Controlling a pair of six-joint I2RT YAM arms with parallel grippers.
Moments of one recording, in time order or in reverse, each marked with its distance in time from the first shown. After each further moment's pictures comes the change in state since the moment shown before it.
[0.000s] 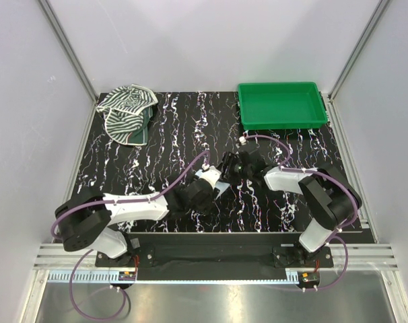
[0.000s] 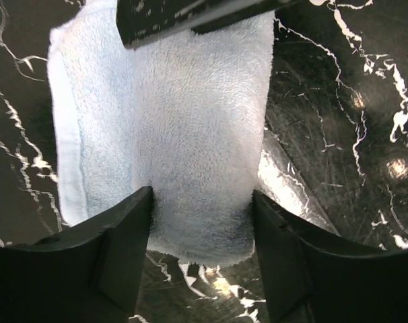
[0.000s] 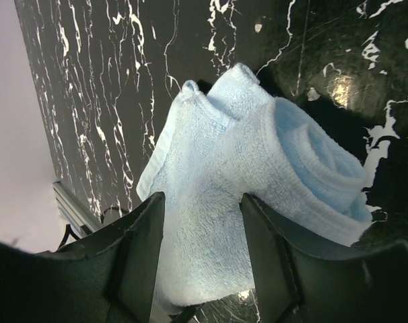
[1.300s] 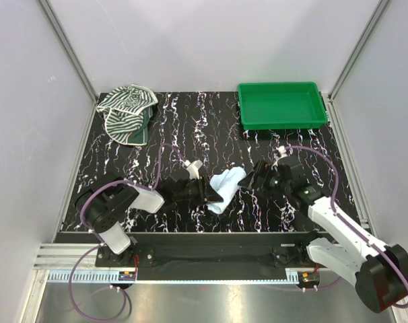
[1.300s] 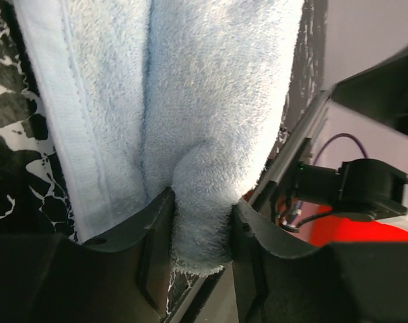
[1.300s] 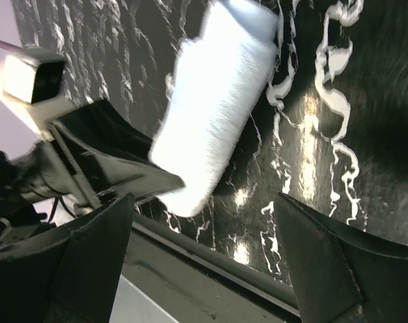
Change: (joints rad) left arm 0.303 0.219 -0.196 0.720 0.747 -0.666; right arm -0.162 -0.742 -0.179 -0.568 0.024 -0.095
